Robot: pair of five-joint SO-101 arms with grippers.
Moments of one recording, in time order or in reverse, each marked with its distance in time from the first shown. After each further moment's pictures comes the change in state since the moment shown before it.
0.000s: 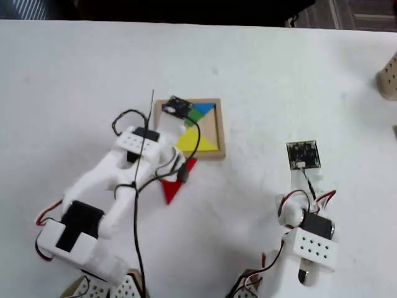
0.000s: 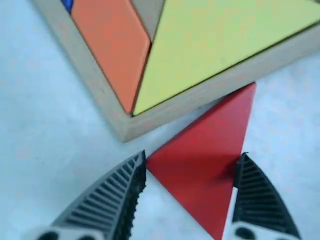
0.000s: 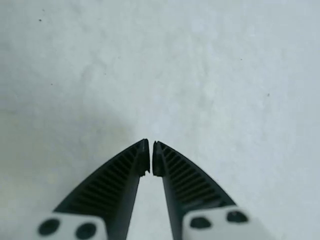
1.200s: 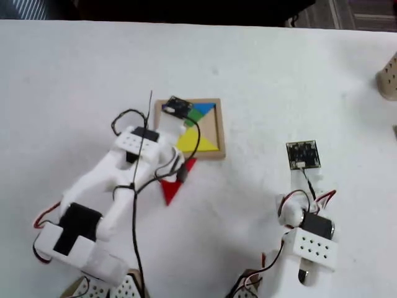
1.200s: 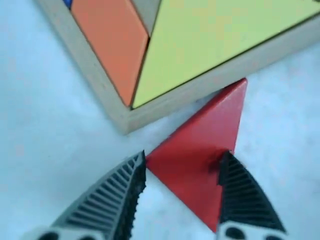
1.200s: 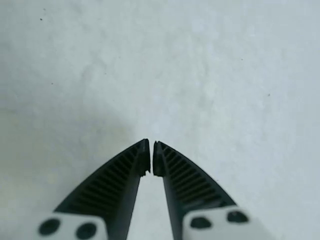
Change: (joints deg) left arm 0.2 -0.5 0.3 1.8 0.2; right arm 0.0 0.0 0.0 0.0 0.4
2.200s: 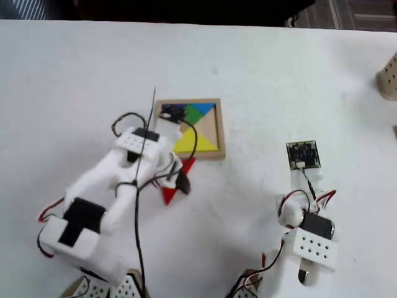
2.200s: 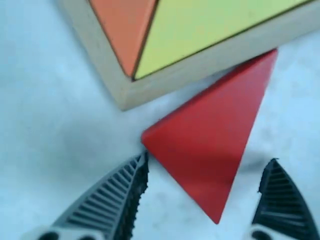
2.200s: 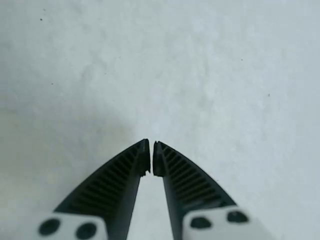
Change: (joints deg) left arm -0.4 3.0 -1.2 4.5 2.7; right arm 0.0 0.0 0.0 0.0 0.0
